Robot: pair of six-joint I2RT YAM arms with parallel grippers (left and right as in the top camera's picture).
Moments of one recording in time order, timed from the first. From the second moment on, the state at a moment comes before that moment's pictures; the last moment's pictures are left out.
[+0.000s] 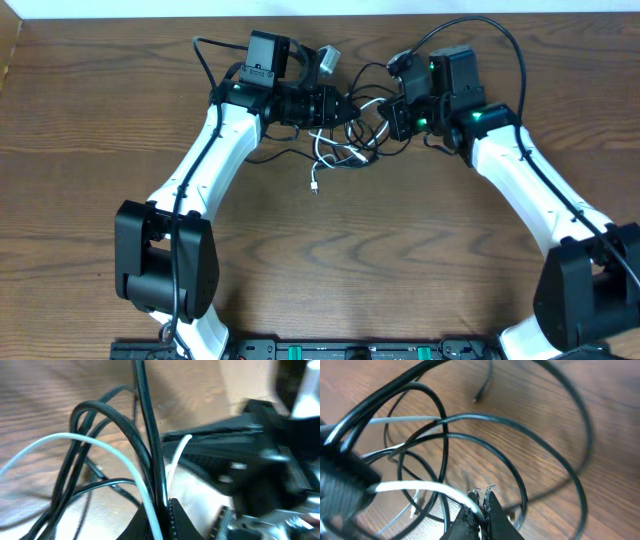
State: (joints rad) left arm -0.27 1.85 1.48 -0.55 0.85 -0.31; right arm 0.31 1.72 1.30 -0.39 -0.36 0.05
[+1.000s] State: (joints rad) left arm -0.28 1.85 1.48 -0.54 0.78 -0.34; right arm 0.38 1.58 1.30 -0.49 -0.06 0.15
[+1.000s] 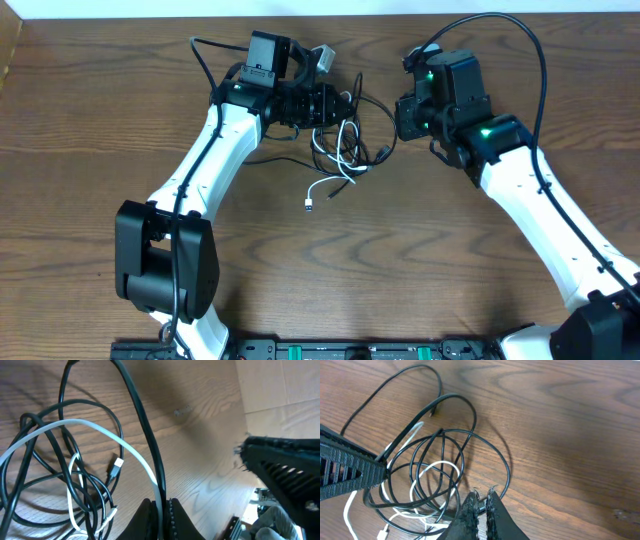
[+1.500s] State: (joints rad) left arm -0.23 1.82 1.48 -0.48 0.96 -0.44; right arm 0.34 1.80 1.30 -0.30 -0.33 0.18
